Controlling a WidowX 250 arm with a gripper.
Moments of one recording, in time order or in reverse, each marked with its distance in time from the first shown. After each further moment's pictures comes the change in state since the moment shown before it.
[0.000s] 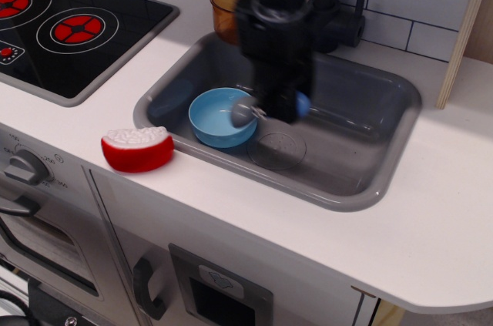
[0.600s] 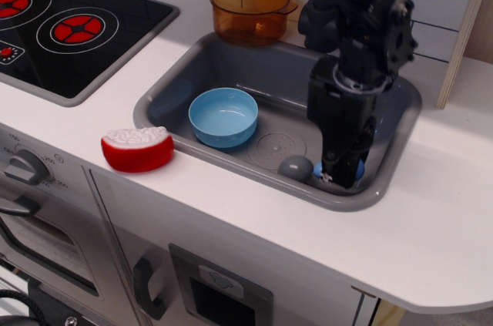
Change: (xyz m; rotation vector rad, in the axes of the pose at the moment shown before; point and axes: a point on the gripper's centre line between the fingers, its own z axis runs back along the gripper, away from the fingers) arm -0.047 0.014 -0.046 0.119 -0.043 0.075
